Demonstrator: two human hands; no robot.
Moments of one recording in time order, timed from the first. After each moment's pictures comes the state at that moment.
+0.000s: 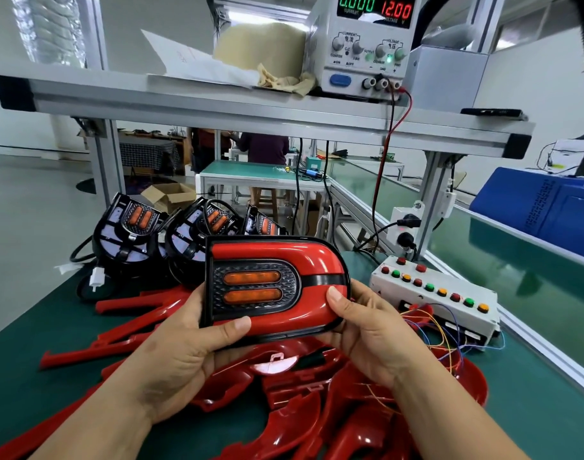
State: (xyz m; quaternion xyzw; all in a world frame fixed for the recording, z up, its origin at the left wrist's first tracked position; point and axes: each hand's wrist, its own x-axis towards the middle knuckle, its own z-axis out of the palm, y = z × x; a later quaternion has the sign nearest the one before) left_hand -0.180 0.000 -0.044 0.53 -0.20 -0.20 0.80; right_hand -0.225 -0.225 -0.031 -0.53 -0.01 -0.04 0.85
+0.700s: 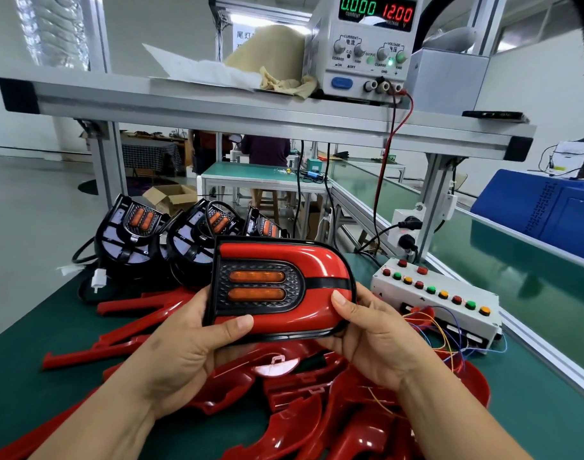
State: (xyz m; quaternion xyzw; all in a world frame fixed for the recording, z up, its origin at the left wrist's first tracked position) left_hand -0.178 -0.002 -0.042 0.54 -0.20 -0.19 0.80; right_hand -0.225 -0.230 -0.032 -0.52 -0.02 0.00 0.86
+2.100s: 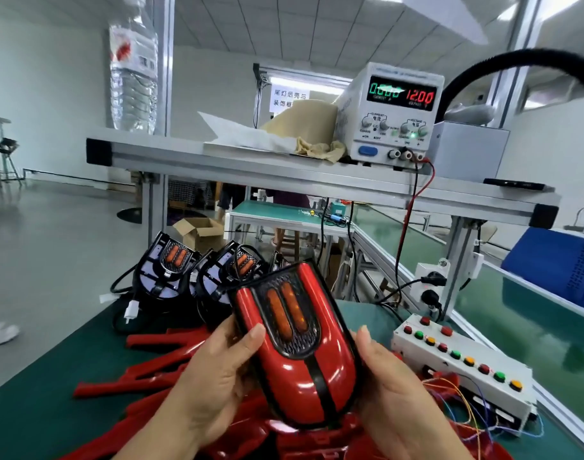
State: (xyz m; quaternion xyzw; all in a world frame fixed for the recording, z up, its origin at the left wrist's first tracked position) left_hand -0.167 -0.018 -0.045 0.48 -0.17 -0.11 0.85; right_hand -0.238 -0.207 -0.013 -0.57 -0.02 -0.03 0.82
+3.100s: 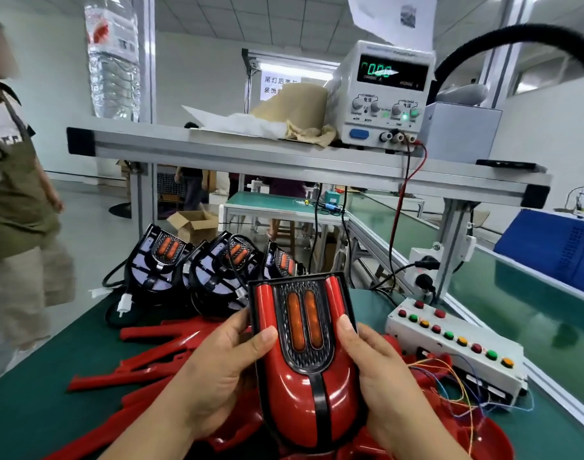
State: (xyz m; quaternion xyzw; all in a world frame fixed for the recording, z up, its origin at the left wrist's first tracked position) left_hand -0.172 -0.018 -0.042 0.55 -0.20 -0.15 0.80; right_hand -0.235 -0.203 -0.019 -0.63 0.02 -0.09 0.77
